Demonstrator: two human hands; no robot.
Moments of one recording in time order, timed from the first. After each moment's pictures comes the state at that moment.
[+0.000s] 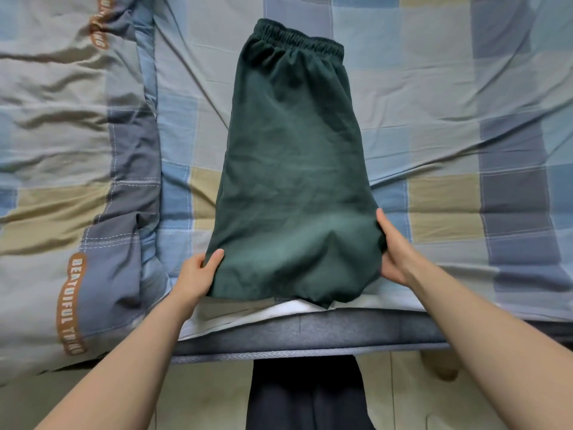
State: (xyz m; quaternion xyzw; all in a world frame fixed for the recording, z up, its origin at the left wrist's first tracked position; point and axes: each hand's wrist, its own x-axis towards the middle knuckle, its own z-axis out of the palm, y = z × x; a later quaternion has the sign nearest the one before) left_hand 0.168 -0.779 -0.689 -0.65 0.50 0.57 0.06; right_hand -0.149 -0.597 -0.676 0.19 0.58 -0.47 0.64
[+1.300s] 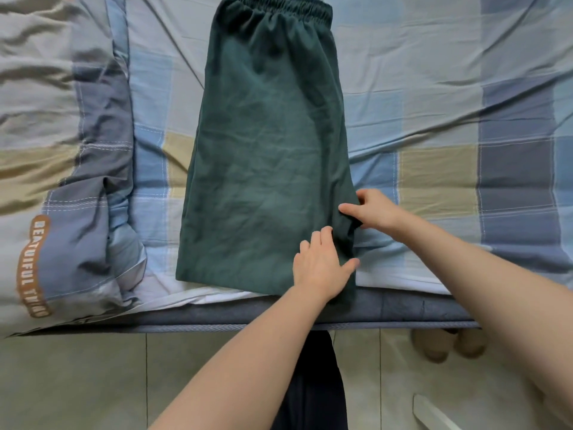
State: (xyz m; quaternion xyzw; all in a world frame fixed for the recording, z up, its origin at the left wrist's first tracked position) left_hand -0.011 -0.608 -0.668 -0.43 0.77 0.41 0.22; right_hand -0.172 -0.609 -0.668 -0.20 0.79 -0.16 0.55
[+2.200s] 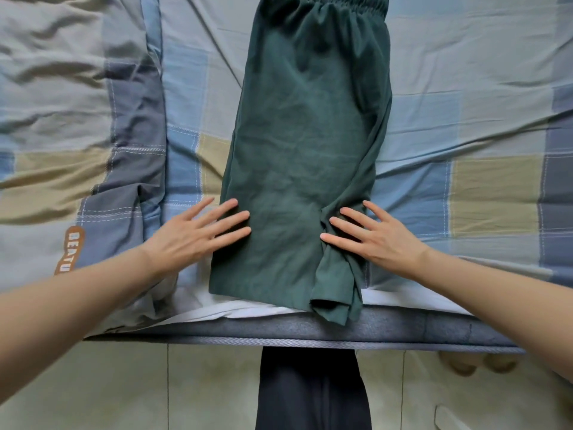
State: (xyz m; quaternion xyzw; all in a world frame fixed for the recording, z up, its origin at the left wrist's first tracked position) left_hand 0.183 -0.846 -0.674 0.05 0.99 -0.02 0.16; right_hand -0.133 -0.615 -0.699 -0.84 0.53 0.11 0.10
